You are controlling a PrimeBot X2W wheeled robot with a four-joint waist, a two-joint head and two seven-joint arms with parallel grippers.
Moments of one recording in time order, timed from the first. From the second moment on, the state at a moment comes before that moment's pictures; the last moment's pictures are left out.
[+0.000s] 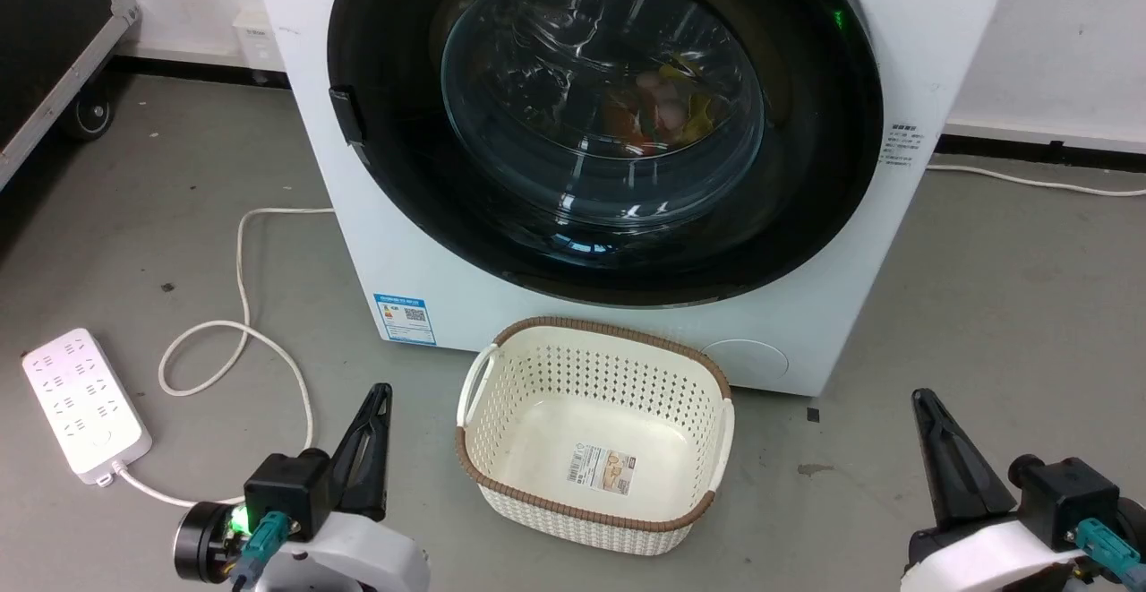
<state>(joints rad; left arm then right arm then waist) -0.04 0.08 -0.07 0.11 -0.11 -0.08 -0.15 0.01 -0.06 -0.06 0.06 0.04 0.13 -0.16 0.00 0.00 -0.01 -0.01</state>
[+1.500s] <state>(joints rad) -0.02 0.07 -0.03 0.05 -0.05 -0.04 -0.06 0.01 -0.06 -0.03 0.03 0.02 0.13 -0.06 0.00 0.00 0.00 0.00</state>
